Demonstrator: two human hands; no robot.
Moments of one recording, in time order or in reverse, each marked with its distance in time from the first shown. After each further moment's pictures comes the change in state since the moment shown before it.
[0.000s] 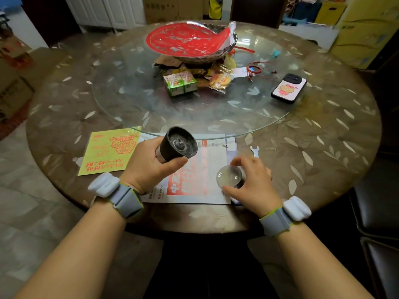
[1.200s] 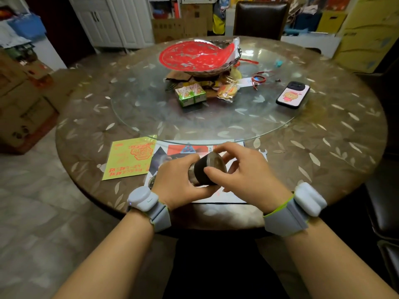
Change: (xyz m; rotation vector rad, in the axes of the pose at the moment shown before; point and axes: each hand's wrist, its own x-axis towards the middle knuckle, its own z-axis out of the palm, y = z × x) left_hand -0.030 0.031 0.014 0.386 -0.060 0.056; right_hand -0.019 -0.108 -0.047 0.341 -0.061 -0.094
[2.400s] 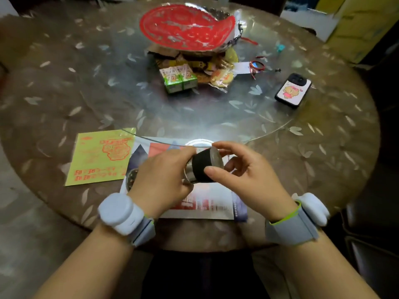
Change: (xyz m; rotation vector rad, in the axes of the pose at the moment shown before) left_hand 0.050 -0.011 -0.005 0.183 -0.134 -0.022; right_hand 0.049 0.025 -0.008 0.182 -0.036 0.109
